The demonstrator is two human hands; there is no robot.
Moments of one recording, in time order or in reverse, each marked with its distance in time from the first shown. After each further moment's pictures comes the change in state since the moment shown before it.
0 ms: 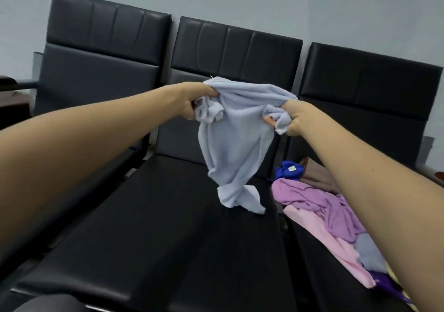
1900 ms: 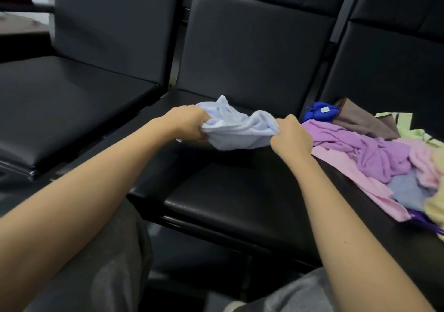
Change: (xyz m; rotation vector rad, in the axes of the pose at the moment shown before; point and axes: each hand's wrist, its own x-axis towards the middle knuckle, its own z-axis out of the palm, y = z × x) left_hand -0.020 -0.219 -0.026 1.429 0.125 0.312; right_hand -0.023 0.226 -0.010 -1.405 0.197 -0.637
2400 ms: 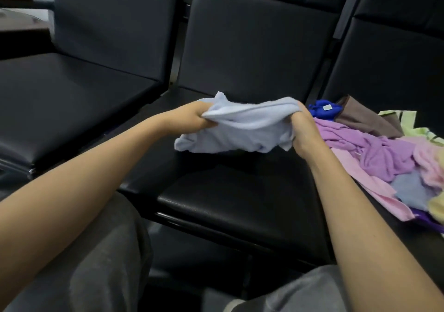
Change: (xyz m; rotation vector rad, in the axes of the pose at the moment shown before) left_hand -0.006 -0.004 -0.004 -0.588 -0.005 0.174; right_hand 0.016 0.004 -0.015 1.156 -0.116 0.101
